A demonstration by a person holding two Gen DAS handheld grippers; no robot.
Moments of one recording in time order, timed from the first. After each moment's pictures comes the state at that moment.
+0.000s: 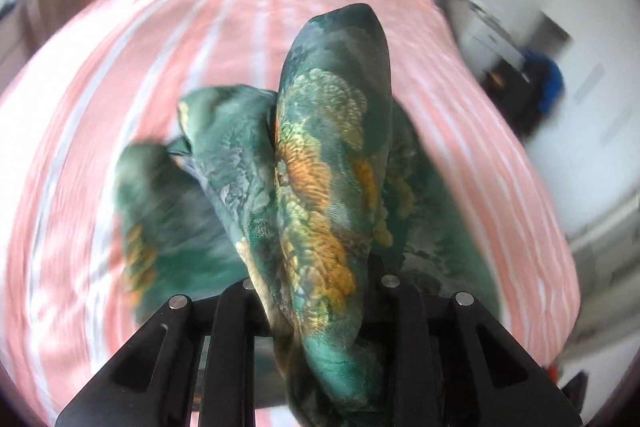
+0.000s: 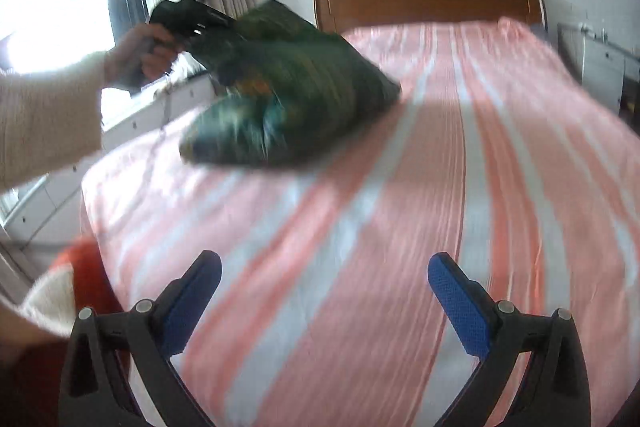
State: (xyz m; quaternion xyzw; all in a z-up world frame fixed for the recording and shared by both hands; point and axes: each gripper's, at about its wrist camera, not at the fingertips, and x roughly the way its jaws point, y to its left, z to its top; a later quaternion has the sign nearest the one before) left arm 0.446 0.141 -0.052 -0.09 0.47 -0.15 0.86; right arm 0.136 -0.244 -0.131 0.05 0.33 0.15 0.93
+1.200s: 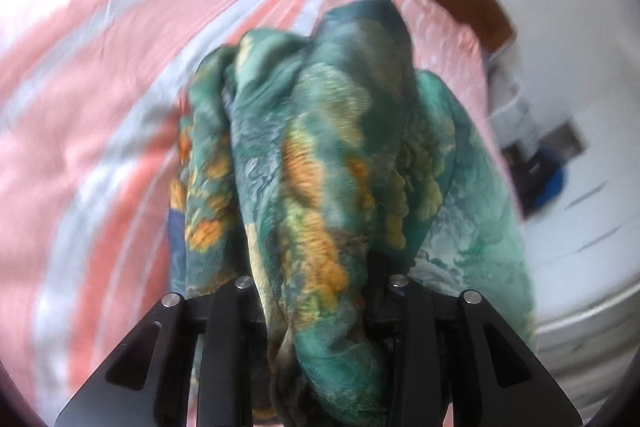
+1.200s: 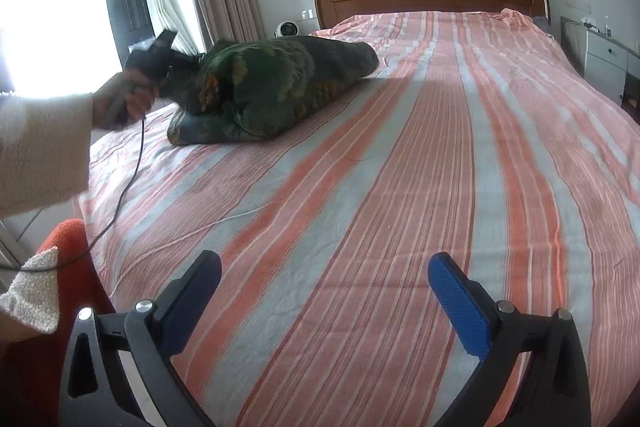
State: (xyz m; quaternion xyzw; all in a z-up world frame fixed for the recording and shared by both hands) left arm 0.425 0.235 -0.147 -0.29 0.46 -0.12 0.83; right arm 0.133 -0.235 -0.145 0.04 0.34 0.14 0.93
